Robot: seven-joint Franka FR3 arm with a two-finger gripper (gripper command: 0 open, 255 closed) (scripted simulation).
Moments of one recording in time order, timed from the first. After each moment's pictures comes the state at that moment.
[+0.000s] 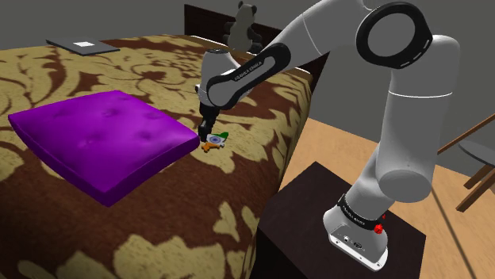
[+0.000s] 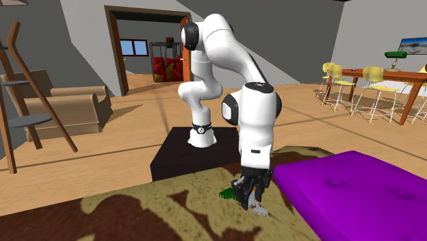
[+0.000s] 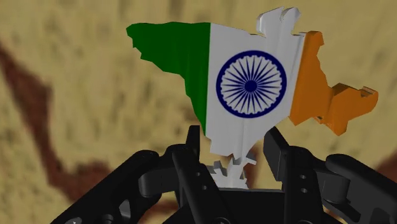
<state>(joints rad) 0.24 0.37 0.09 -2.01 -0.05 2.43 -0.21</state>
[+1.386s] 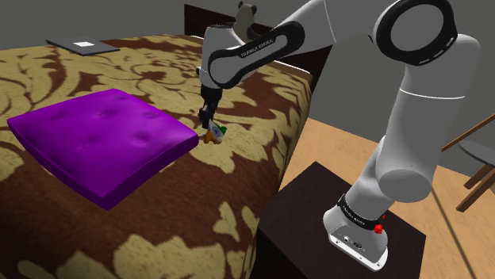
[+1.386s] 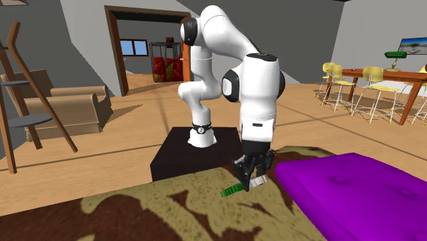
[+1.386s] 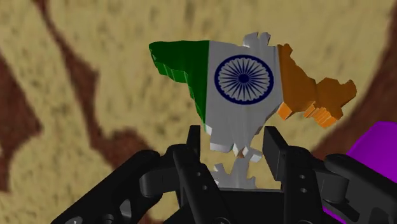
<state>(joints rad) 0.23 0.26 0.09 -1.97 -0.04 2.29 -0.22</state>
